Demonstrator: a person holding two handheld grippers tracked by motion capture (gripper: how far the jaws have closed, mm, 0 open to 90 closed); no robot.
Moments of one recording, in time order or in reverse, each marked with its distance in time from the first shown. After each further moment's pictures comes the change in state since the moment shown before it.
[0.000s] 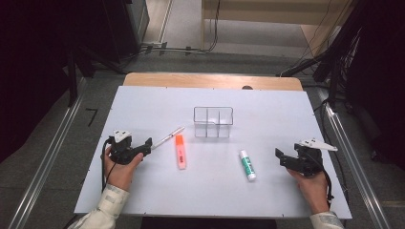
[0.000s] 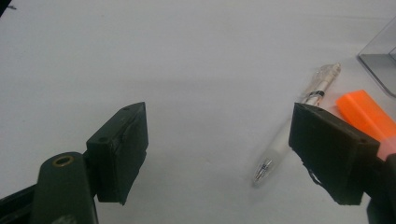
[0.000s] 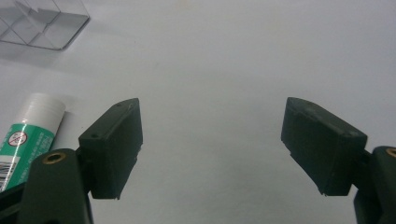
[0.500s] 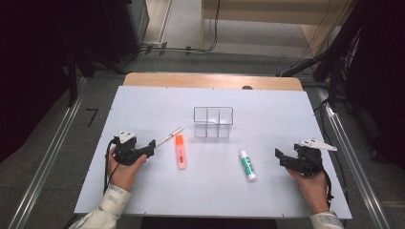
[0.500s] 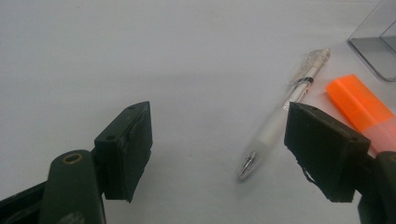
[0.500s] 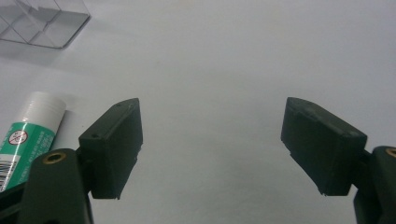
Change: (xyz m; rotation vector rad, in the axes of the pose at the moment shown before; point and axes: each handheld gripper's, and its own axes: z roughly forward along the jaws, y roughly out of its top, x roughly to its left) left arm -0.008 -0.004 0.005 0.024 -0.029 0.037; right arm 0.000 0.000 0.000 0.005 -0.001 -0.001
